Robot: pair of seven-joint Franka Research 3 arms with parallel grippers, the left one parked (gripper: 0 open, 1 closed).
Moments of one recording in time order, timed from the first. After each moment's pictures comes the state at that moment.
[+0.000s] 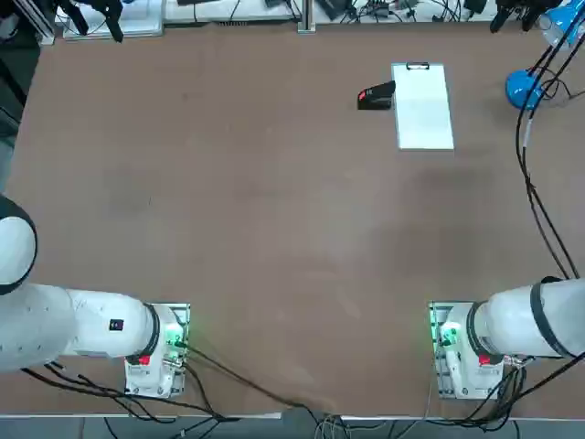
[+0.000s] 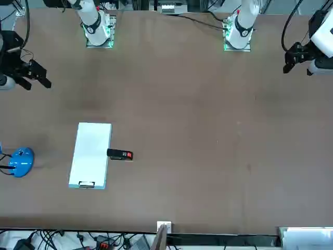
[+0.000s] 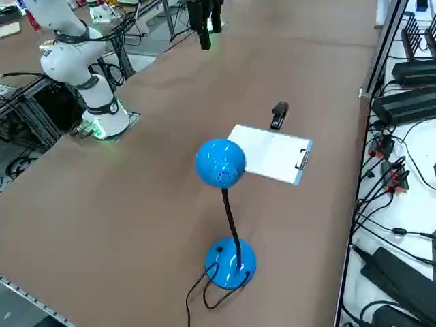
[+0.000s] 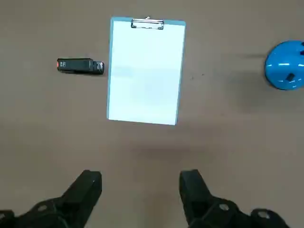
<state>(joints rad) 0.03 -0.04 -0.03 -1.67 0.03 1.64 -0.05</state>
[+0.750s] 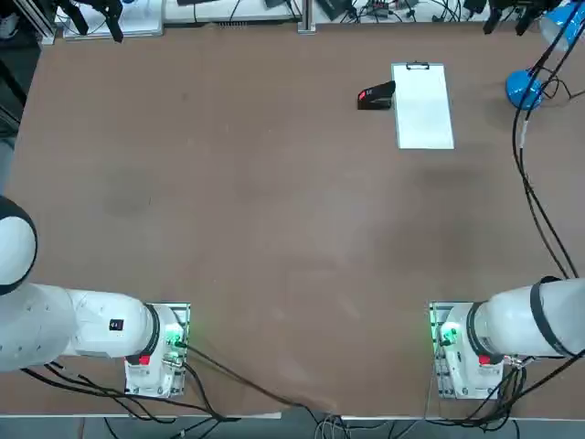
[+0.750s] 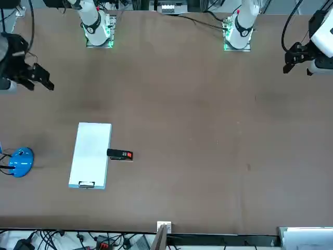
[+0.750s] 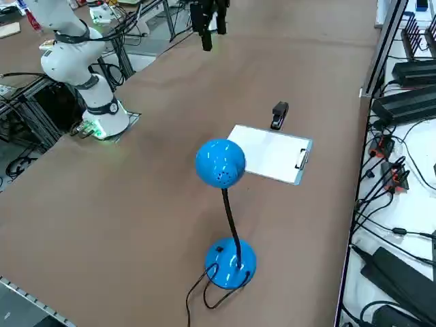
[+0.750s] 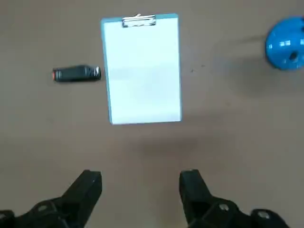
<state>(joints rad) 0.06 -0.01 -0.02 -1.67 0.03 1.66 0.17</state>
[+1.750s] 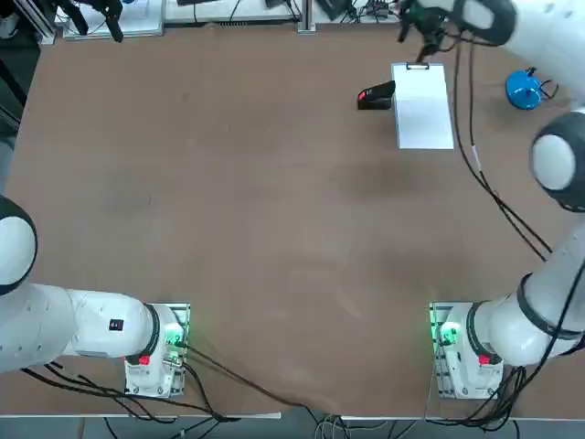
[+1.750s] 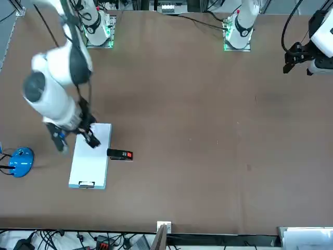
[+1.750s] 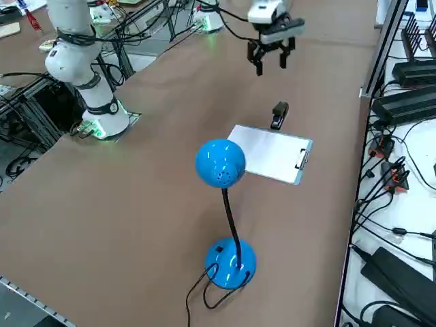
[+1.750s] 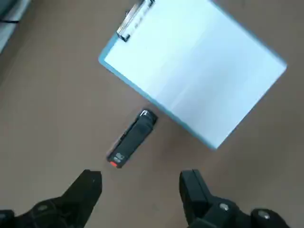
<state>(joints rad) 0.31 0.47 -0.01 -1.49 0.03 2.00 1.28</state>
